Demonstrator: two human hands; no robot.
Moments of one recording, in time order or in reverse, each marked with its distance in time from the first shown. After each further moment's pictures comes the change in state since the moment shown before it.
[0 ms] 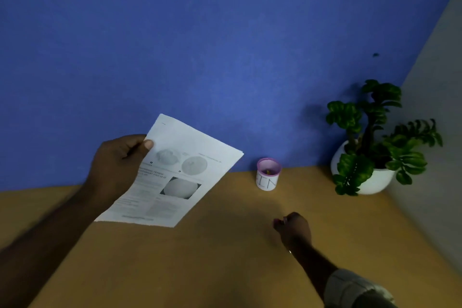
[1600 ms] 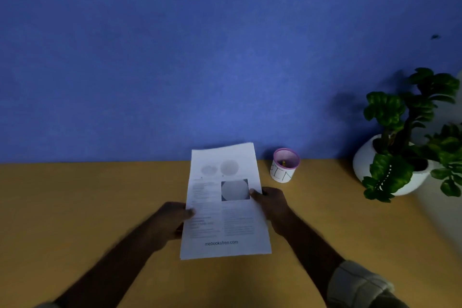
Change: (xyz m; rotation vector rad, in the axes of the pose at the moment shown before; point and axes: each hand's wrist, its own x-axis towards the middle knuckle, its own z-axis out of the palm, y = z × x) left_hand -0.057 -0.137 0.115 -0.397 -0.498 -0.991; right_hand -0.021 -0.103 0.024 0.529 -0.443 -0.061
